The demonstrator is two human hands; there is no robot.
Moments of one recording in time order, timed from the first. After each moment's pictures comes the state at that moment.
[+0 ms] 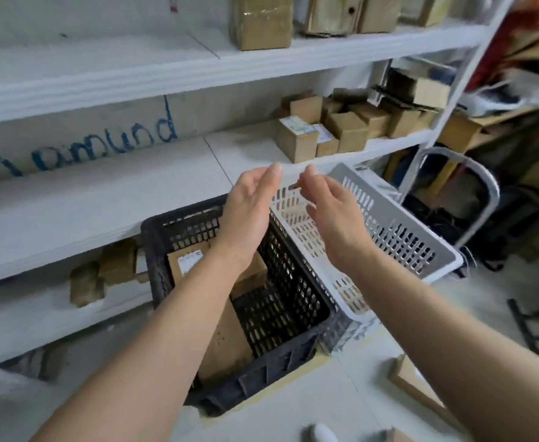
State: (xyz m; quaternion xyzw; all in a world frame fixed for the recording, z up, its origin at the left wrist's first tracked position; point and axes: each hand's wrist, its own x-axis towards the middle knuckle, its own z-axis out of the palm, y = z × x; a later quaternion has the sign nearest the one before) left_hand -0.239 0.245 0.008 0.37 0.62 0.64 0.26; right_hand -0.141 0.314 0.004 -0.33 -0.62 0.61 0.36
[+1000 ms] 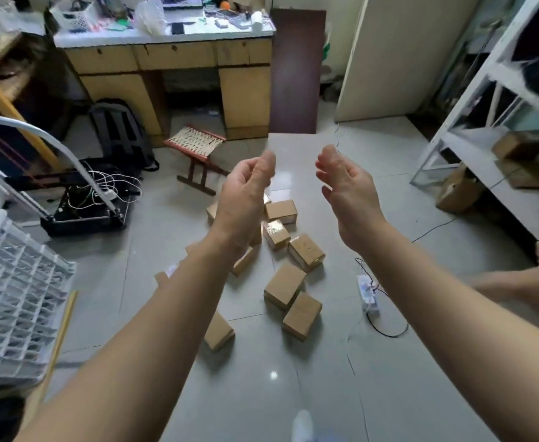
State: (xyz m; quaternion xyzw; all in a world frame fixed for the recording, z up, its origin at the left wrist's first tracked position) left_hand 0.364 0.138 -0.037 0.62 0.33 0.31 0.65; right_hand 0.480 0.058 -0.040 -0.67 -0.23 0.27 0.65
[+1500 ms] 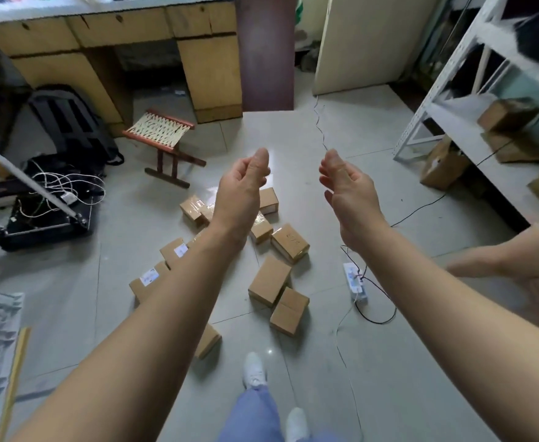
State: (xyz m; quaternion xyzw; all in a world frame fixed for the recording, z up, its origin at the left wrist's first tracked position) left_hand 0.481 0.187 -0.084 0.61 0.36 0.26 0.66; right_hand 0.592 0.084 -0.092 -0.71 -0.14 0.27 0.64
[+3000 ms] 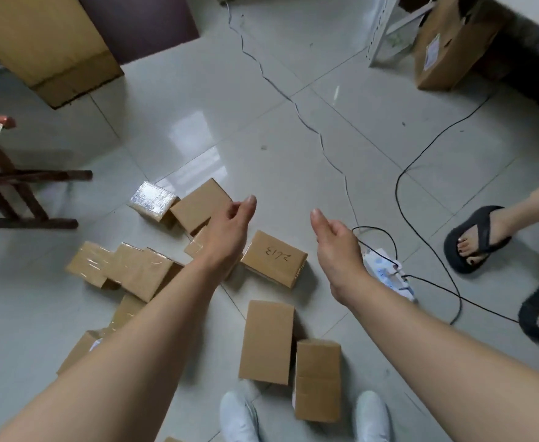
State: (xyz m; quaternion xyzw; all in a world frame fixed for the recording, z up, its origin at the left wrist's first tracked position) left_hand 0.791 0.372 -0.533 0.73 0.36 -0.03 0.58; right_hand 0.830 0.218 -0.544 -0.76 0.17 0.26 0.57
